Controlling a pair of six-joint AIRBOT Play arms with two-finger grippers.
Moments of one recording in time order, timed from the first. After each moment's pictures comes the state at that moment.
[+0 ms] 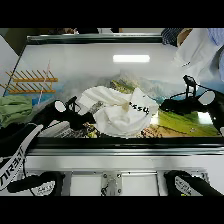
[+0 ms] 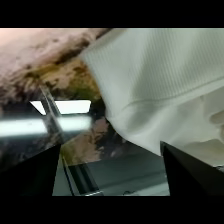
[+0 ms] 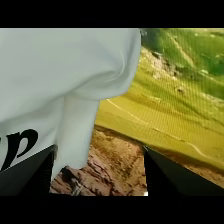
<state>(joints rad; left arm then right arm) -0.22 -1.41 0.84 0.98 -0.98 -1.69 -0.13 -1.16 0.94 -1.20 1.05 1.49</state>
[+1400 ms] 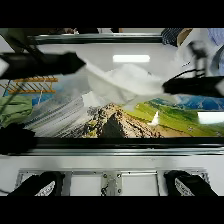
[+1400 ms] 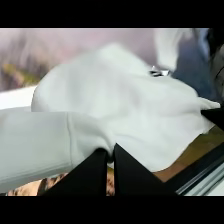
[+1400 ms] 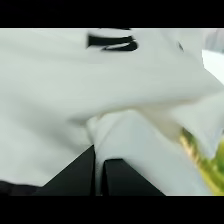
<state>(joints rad) -0.25 -1.09 1.60 0.99 -1.09 -1.61 0.05 -0.95 1.30 -1.23 1.12 1.43</state>
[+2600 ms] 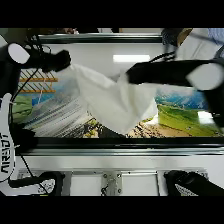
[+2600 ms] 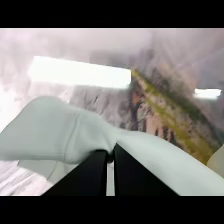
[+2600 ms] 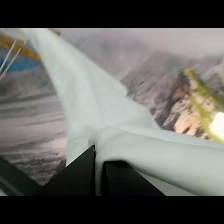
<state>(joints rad) -0.06 -1.44 1.63 1.24 -1.08 -1.75 0.50 -1.19 1.51 -1.21 0.99 1.59</state>
